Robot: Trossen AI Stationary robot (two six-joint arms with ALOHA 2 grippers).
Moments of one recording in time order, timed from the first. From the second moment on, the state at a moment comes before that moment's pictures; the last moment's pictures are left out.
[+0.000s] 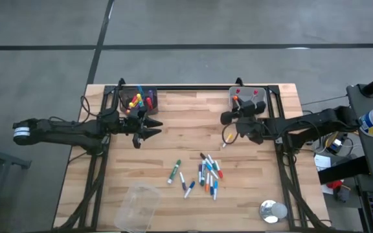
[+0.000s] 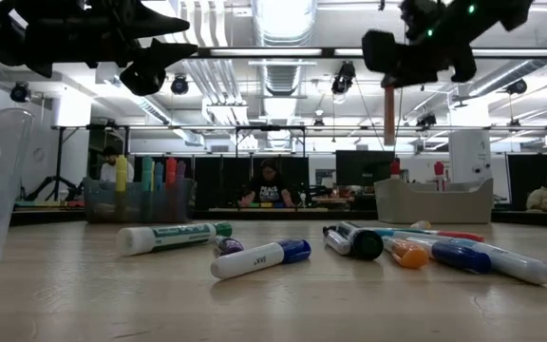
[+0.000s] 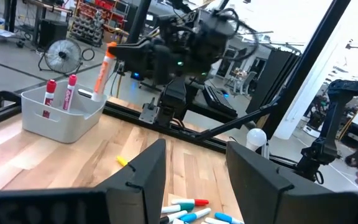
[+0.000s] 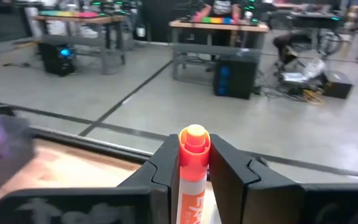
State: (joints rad) left arm 0.19 0.81 0.34 0.56 0.21 -0.37; right arm 0.05 1.18 0.72 -0.07 1.27 0.55
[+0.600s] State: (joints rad) left arm 0.19 0.81 0.34 0.56 0.21 -0.37; right arm -0.18 1.18 0.58 -0.07 1.22 0.70
